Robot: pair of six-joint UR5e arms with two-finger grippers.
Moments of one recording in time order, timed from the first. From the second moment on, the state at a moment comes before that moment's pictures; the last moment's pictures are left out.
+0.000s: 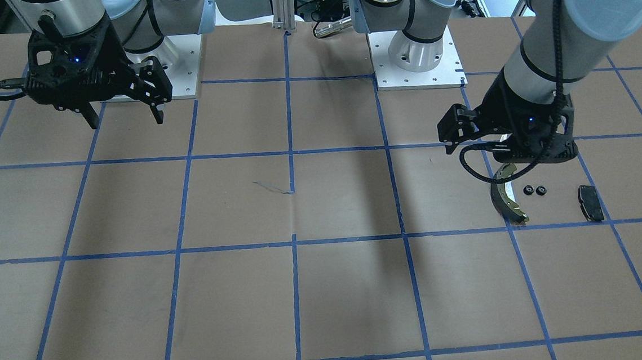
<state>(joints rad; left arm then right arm) -1.52 -1.73 -1.41 -1.69 1.60 0.13 1.60 -1.63 1.60 -1.61 -1.59 -0.02</state>
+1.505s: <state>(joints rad) -1.54 -1.62 -1.48 -1.70 1.60 0.13 1.57 -1.64 1.59 -1.60 -1.56 -0.03</state>
